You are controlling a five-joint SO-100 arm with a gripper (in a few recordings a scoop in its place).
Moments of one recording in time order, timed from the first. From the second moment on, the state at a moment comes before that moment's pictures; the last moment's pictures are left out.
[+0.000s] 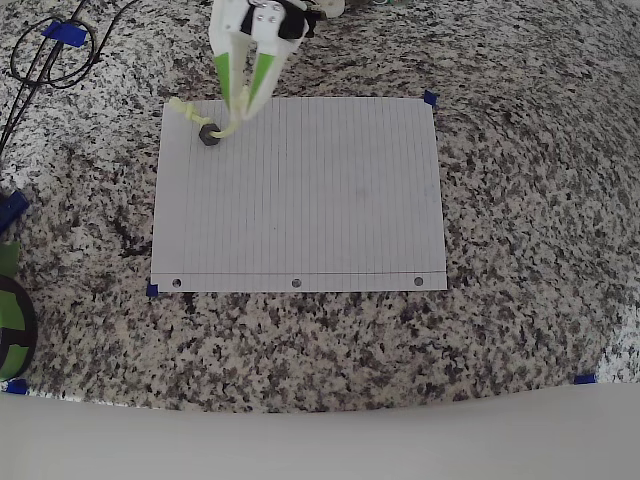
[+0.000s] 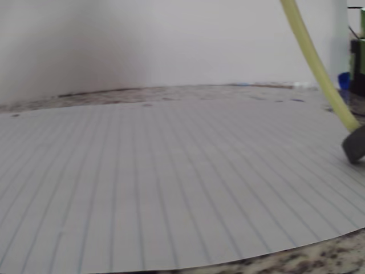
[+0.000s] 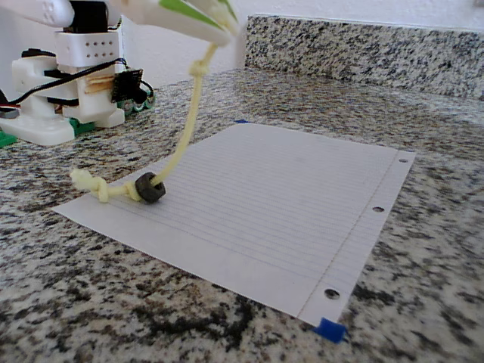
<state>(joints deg) 5.6 176.3 169.5 30.5 -13.8</state>
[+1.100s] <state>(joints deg) -13.5 186.2 180.8 30.5 22.9</state>
